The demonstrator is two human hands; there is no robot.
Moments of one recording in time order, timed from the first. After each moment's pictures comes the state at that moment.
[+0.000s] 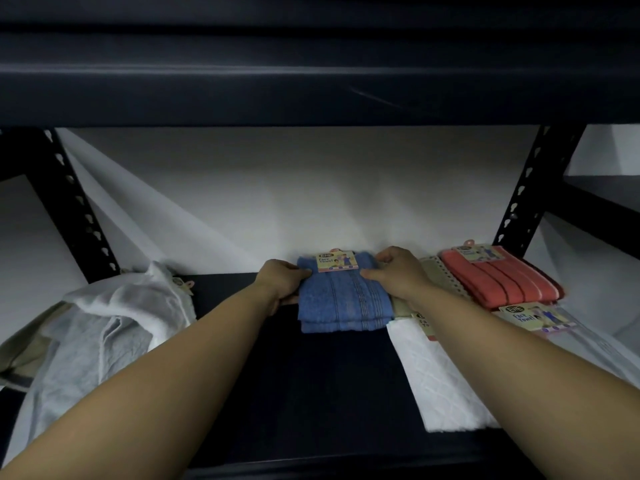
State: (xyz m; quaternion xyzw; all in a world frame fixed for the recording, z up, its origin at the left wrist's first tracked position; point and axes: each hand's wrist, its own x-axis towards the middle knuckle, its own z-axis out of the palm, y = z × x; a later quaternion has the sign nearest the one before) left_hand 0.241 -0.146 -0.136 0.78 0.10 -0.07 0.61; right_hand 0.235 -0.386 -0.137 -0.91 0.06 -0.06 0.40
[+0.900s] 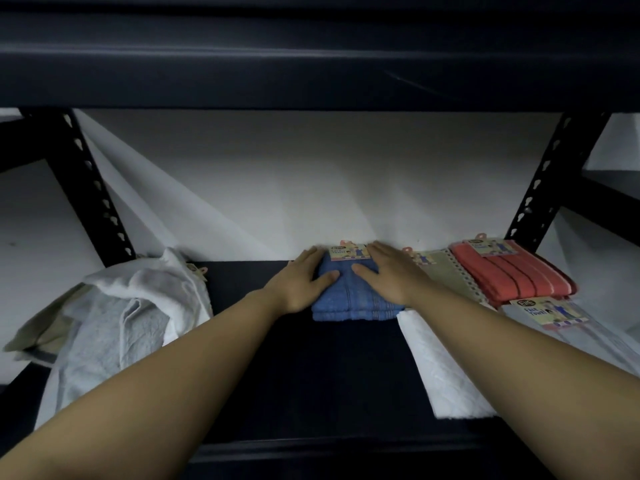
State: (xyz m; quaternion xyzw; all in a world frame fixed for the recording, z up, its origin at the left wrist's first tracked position) left_hand 0.221 -0.132 -0.149 0.94 -0.19 -0.02 0.28; right_hand 0.228 -0.370 -0.146 -0.98 -0.10 -0.03 0.16
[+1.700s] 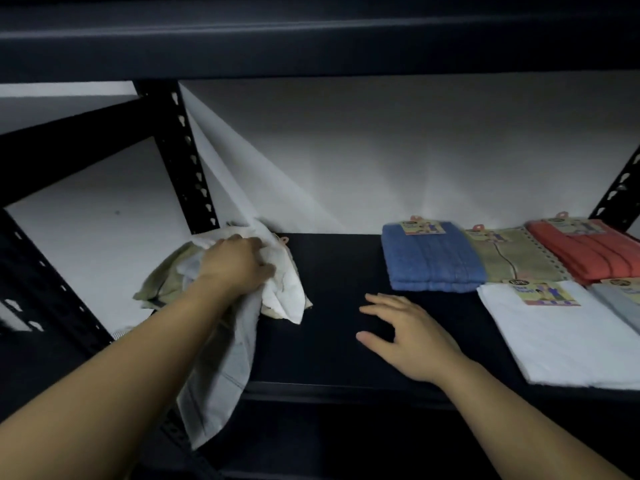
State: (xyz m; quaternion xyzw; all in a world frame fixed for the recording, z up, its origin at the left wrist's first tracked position) left_hand 0.157 0.085 -0.127 1.00 0.05 0.04 0.06; right_hand 0.082 -0.244 -0.197 -0.94 -0.21 -0.02 0.25
